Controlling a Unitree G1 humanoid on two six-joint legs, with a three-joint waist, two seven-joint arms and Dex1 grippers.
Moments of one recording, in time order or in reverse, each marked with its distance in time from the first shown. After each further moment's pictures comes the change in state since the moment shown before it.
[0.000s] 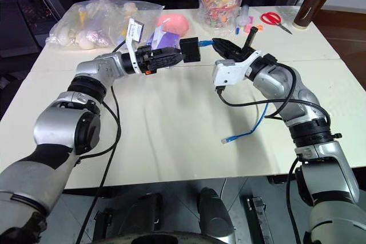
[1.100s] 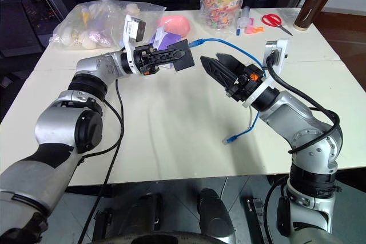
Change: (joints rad) left arm 0.007 -0.002 0.054 -0.072 0.024 0.240 -0.245; right arm 0.341 0.259 -0.500 -0.708 1.776 1.353 -0.068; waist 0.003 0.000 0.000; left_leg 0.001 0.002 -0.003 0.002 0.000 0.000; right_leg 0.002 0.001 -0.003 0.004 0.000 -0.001
